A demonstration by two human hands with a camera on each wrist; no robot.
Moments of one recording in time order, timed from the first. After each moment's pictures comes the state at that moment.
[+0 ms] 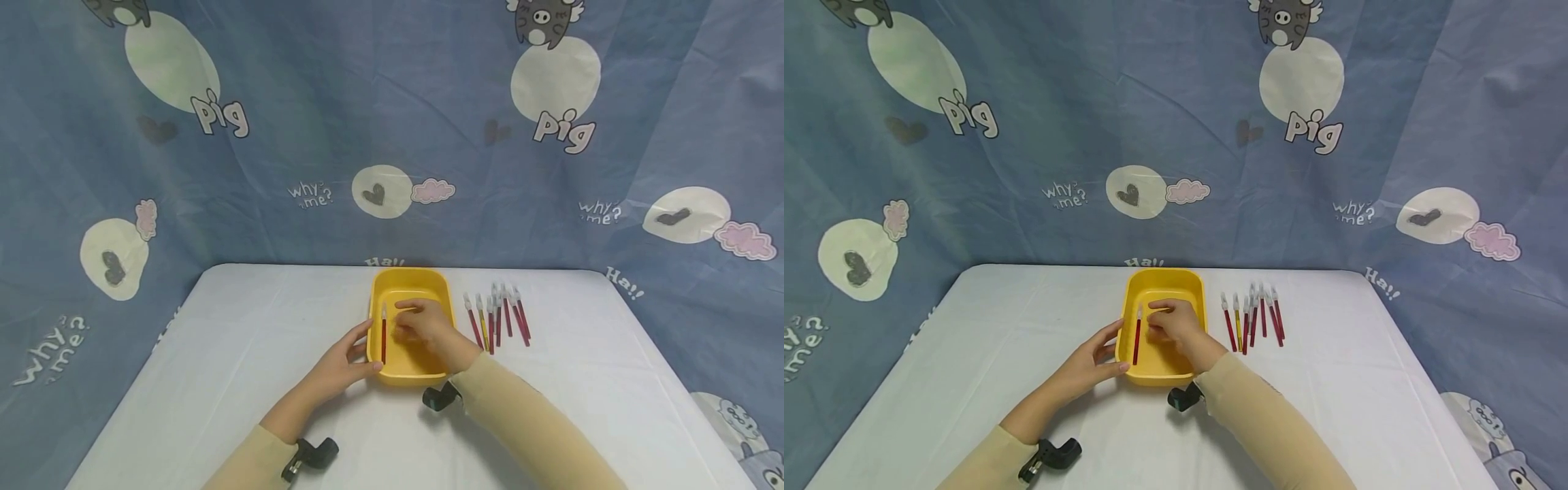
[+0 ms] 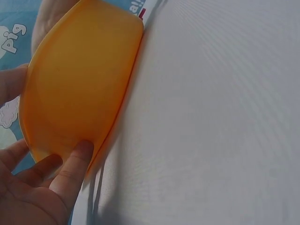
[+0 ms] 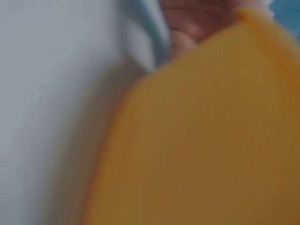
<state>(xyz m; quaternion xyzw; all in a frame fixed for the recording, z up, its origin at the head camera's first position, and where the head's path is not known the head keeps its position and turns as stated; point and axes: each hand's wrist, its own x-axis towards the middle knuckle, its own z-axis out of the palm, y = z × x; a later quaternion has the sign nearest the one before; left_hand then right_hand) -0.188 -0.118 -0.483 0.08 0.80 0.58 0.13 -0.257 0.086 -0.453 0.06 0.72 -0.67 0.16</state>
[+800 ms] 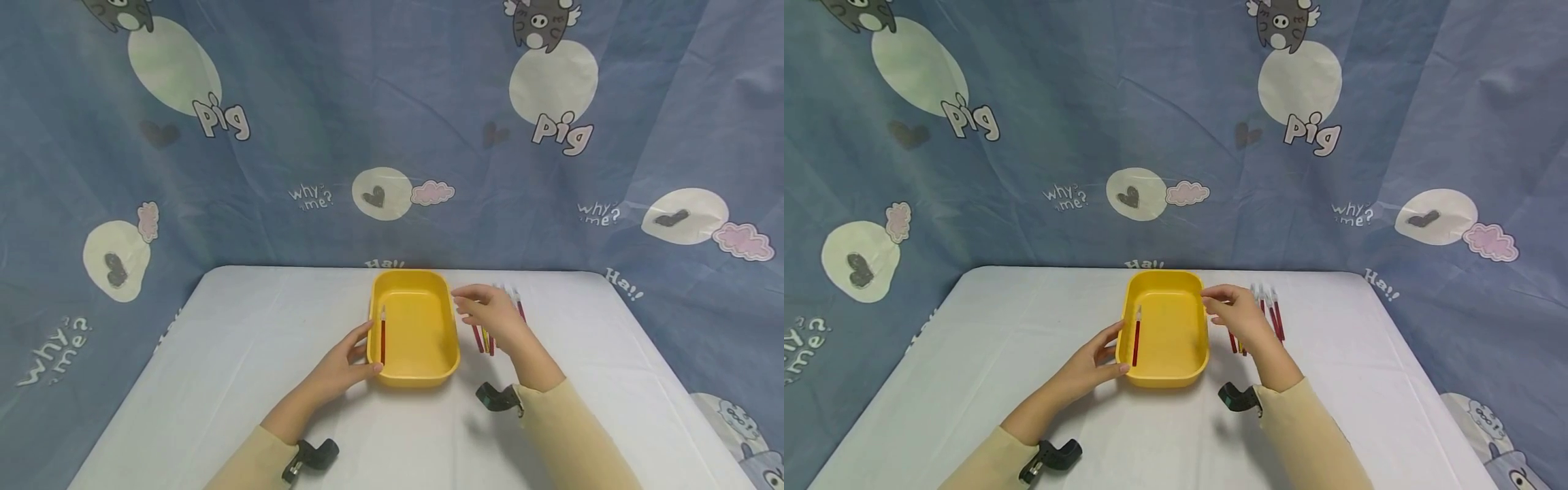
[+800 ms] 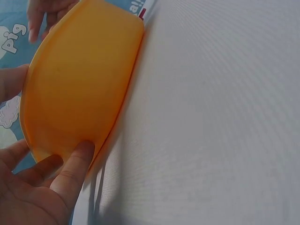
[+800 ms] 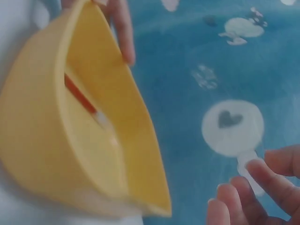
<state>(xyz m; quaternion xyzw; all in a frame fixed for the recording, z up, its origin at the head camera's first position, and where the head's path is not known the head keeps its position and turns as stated) -0.187 -0.117 -0.482 0.07 0.81 0.56 0.13 -0.225 0.187 -0.387 -0.02 0.82 -0.56 0.08</state>
